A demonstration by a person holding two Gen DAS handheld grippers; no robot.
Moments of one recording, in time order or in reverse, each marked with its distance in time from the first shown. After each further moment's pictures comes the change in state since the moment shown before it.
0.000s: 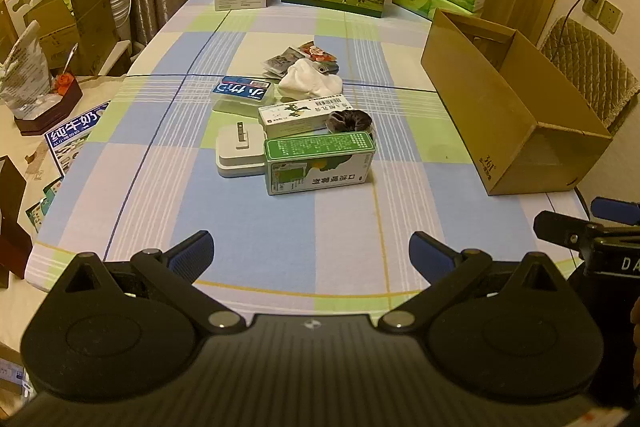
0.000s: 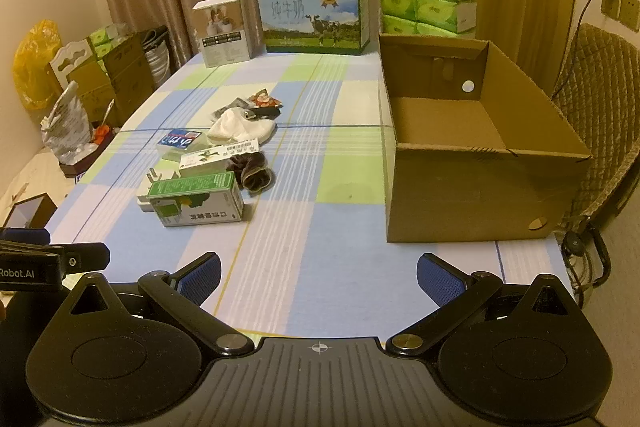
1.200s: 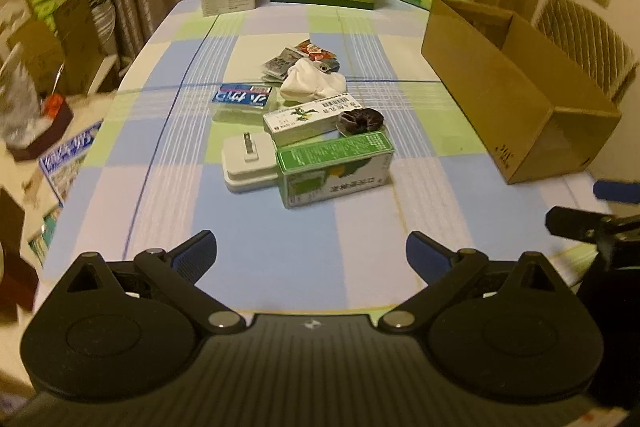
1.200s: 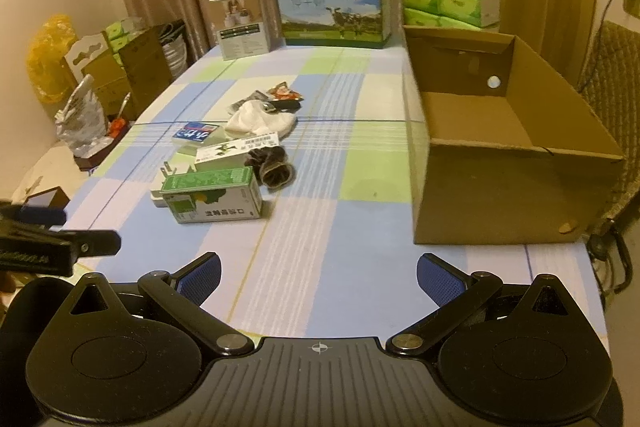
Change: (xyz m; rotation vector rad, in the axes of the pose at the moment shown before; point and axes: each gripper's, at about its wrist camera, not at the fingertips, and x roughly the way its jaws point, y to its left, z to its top) left arm 0.025 0.021 0.013 0.110 0.011 -0.014; right arm 0.025 0.008 0.000 -0.023 0.016 0.065
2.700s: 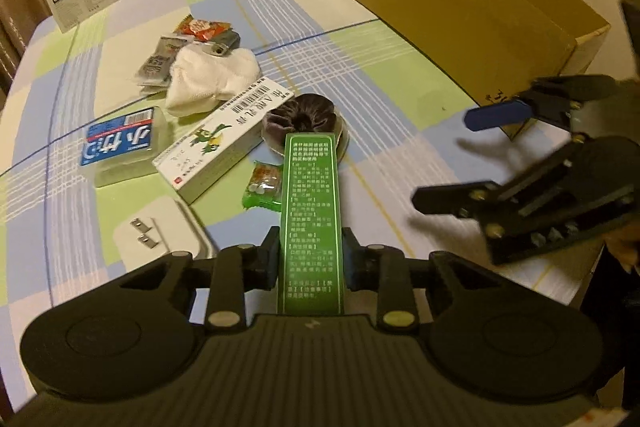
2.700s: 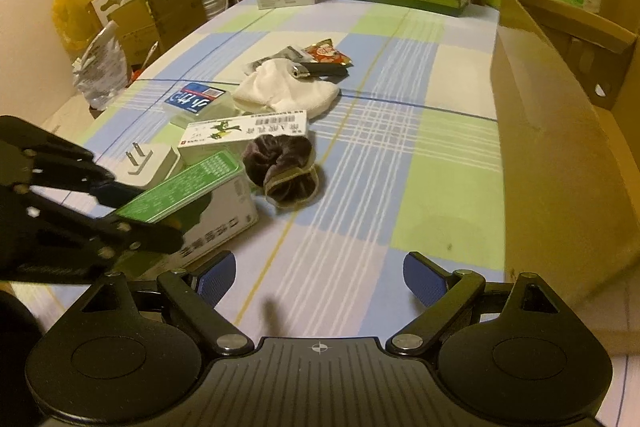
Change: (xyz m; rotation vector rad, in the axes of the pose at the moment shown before) left arm 0.130 -0.014 0.058 0.317 0.141 -0.209; right arm 0.152 -0.002 0.044 -0.132 0.117 0.122
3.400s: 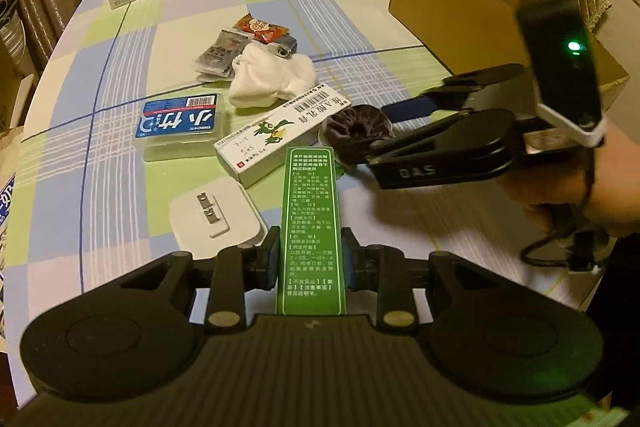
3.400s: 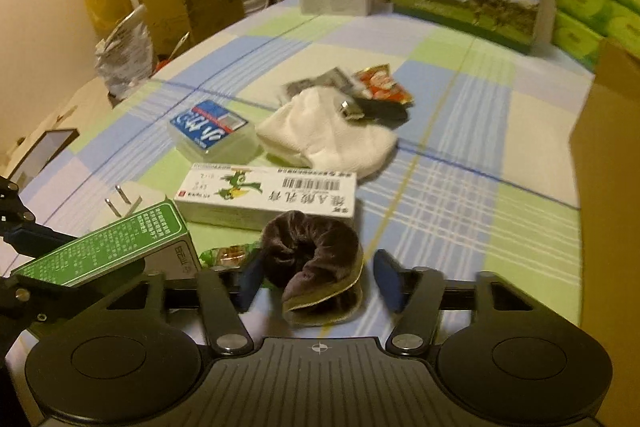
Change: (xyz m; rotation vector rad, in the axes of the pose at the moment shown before) left arm -0.019 0.036 -0.012 -0.135 -0.035 0.026; right arm 0.082 0.017 0.054 -0.134 -0.006 0.073
